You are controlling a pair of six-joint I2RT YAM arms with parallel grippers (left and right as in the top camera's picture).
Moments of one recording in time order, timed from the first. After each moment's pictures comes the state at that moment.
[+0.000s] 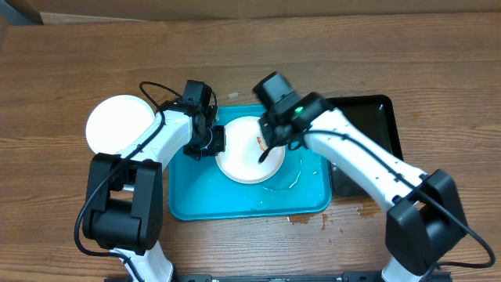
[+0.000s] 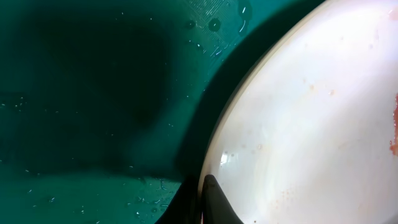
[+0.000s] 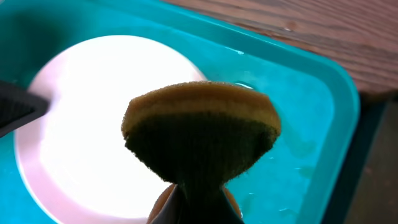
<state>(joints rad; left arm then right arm) -0.21 1.89 1.18 -0.73 0.18 -0.23 0.67 1.85 1.49 -0.85 0.13 0.28</state>
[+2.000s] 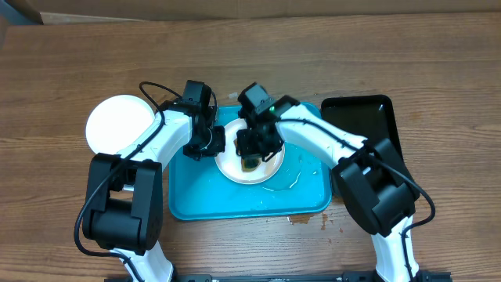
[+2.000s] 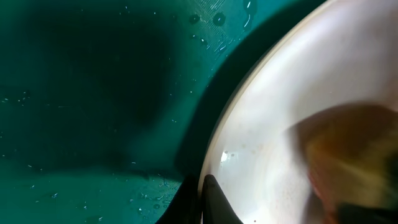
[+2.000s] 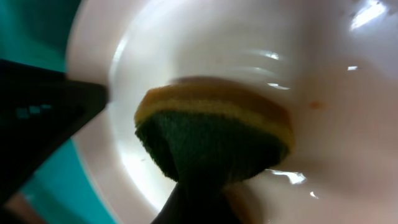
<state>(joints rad) -0.21 1.89 1.18 -0.74 0.18 -0.23 0.64 2.15 1.58 -0.80 -0.38 0.43</state>
